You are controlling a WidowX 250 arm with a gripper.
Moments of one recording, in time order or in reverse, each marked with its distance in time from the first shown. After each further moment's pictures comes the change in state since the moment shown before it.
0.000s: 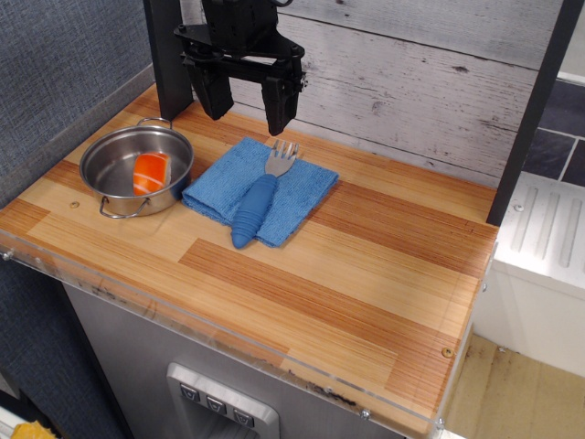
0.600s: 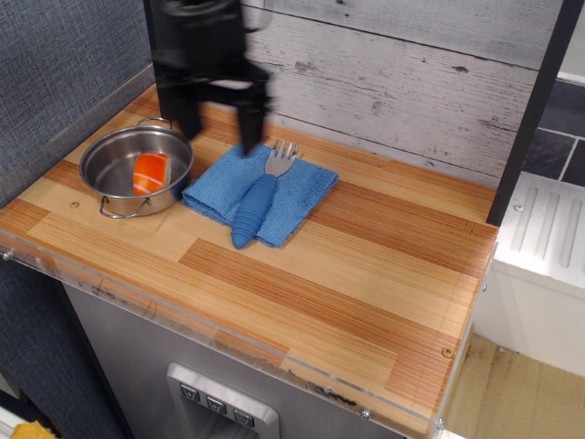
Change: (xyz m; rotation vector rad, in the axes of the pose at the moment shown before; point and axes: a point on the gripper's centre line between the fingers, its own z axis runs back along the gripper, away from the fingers) arm -0.028 0.039 -0.011 0.013 0.072 0.046
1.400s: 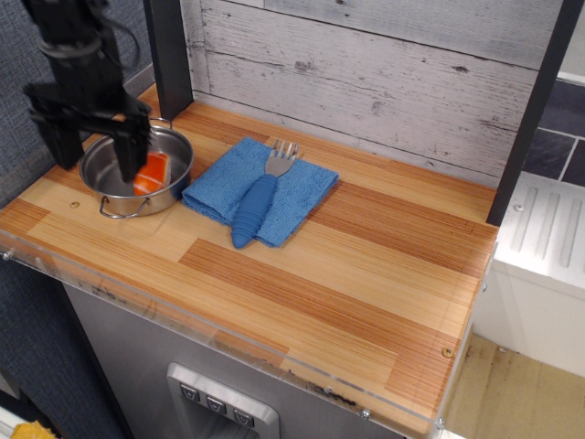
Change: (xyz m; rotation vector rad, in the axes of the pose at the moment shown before) arm -0.032 0.073 -0.028 0.132 0.043 0.183
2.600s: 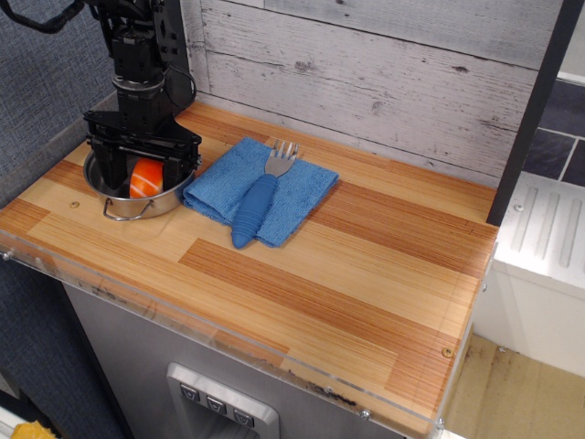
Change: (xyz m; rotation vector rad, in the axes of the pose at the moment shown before) arm 0.027 -0.017 -0.040 0.054 0.073 0.018
